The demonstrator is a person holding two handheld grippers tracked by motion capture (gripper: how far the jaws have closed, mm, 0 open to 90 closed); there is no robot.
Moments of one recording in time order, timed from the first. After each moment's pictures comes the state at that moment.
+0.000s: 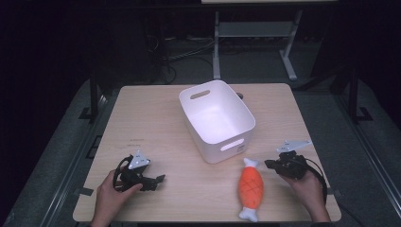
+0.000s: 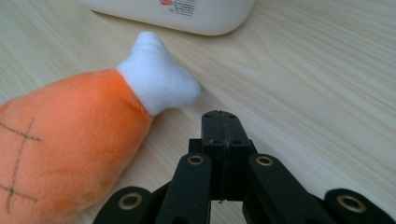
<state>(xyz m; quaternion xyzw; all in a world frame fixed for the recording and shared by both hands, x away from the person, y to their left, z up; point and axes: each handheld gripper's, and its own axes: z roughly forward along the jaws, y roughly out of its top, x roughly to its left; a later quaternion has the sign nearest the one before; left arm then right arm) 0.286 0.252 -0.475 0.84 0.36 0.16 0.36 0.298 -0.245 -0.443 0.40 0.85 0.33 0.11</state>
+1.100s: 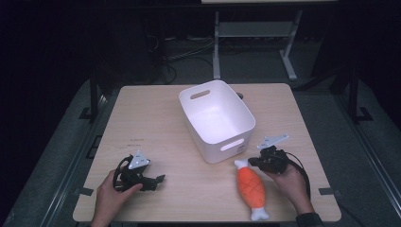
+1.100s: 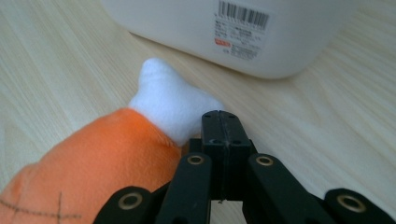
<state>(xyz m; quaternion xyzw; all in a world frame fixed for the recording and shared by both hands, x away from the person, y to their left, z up) 0.286 0.252 -0.476 0.84 0.36 0.16 0.36 0.317 -0.198 -0.441 0.35 0.87 0.33 0.09</state>
